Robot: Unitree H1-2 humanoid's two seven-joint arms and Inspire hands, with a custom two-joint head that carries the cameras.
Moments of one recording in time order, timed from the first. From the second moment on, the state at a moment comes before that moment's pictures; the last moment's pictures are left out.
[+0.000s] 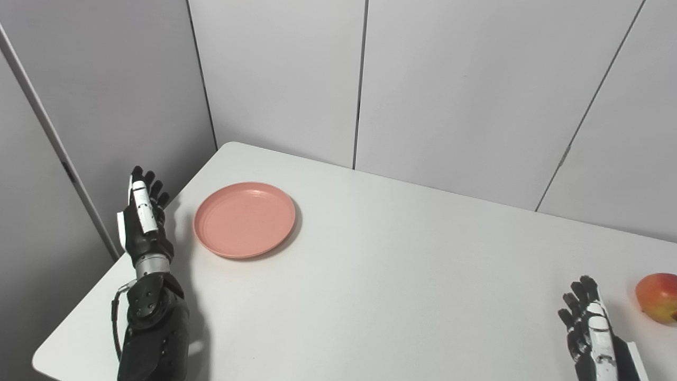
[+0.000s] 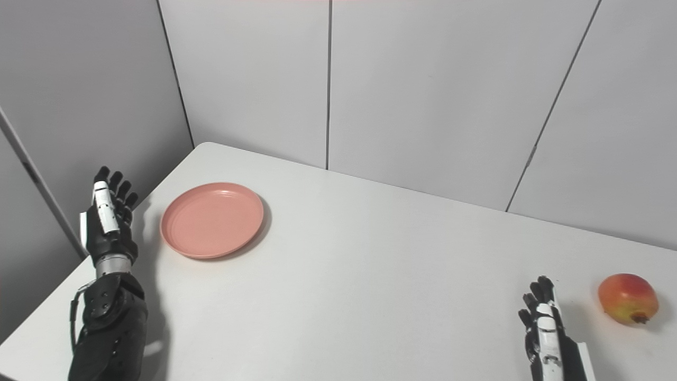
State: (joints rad) left arm -0.29 0.23 0.53 0.23 -0.33 -0.10 0.23; right arm -0.05 -0.06 -0.01 -0.18 0.13 0.13 0.10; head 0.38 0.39
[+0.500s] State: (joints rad) left arm -0.29 0.23 0.52 0.30 -0.37 -0.11 0.18; right arm -0.05 -0.06 -0.01 -0.19 0.13 0.13 0.10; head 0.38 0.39
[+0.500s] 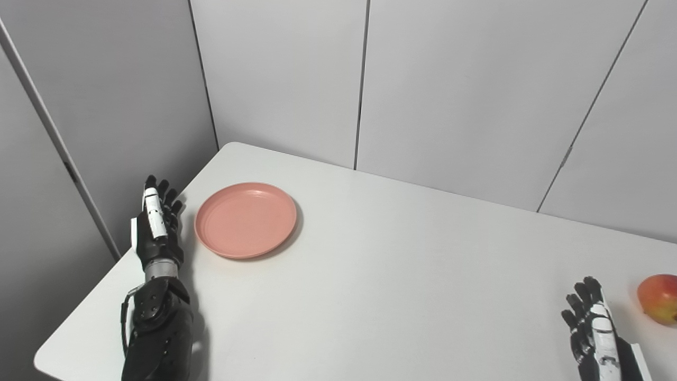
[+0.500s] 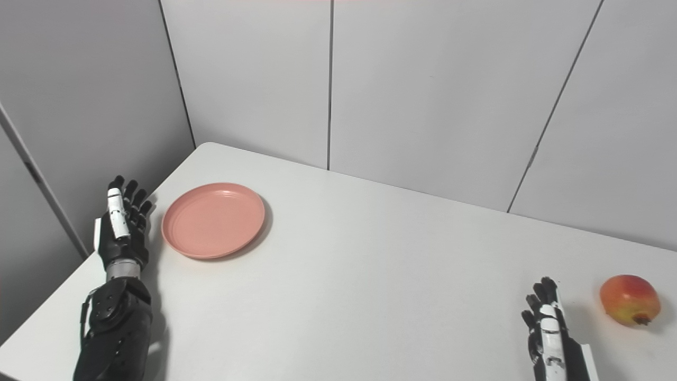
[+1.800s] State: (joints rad) left arm -0.34 0.22 0.43 0.34 -0.30 -0.07 0.21; right arm -0.05 -0.06 -0.01 -0.20 0.13 0.14 0.10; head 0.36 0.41
